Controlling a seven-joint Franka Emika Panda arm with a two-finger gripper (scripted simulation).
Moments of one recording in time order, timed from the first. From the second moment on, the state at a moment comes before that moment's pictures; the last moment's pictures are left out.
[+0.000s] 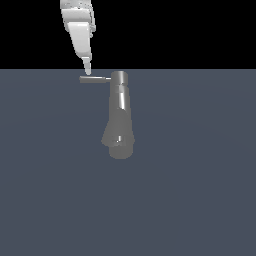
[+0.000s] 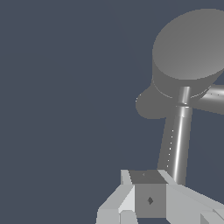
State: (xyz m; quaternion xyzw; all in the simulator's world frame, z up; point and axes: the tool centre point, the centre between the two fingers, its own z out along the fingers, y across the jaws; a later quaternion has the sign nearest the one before) arm 0.067 0.132 0.277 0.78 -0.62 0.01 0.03
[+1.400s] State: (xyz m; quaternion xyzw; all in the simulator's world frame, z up) arm 0.081 0.136 0.235 0.72 -0.69 -0.01 0.03
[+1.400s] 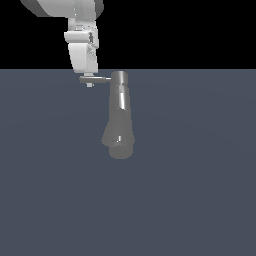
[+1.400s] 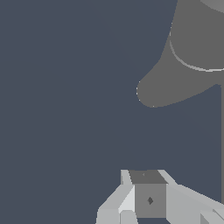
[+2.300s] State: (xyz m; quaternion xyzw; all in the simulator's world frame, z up) arm 0.046 0.133 0.256 0.72 -0.69 -0.01 0.02
